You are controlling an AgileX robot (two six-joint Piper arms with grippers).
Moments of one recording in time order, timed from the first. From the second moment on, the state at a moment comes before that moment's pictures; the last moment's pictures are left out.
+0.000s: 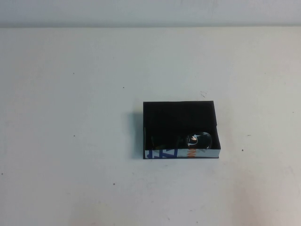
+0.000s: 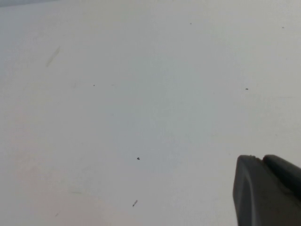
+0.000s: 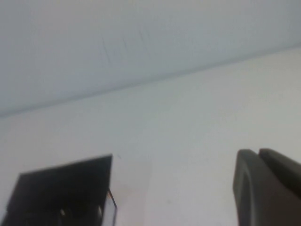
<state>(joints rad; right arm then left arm) 0.06 -0.01 -0.10 0.16 0.23 0.15 -0.06 -0.02 0.02 -0.01 0.36 0.08</state>
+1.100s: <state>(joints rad) 0.12 0.85 -0.85 0.46 0.84 -0.46 -0.06 -0.02 0.02 -0.01 0.36 0.08</state>
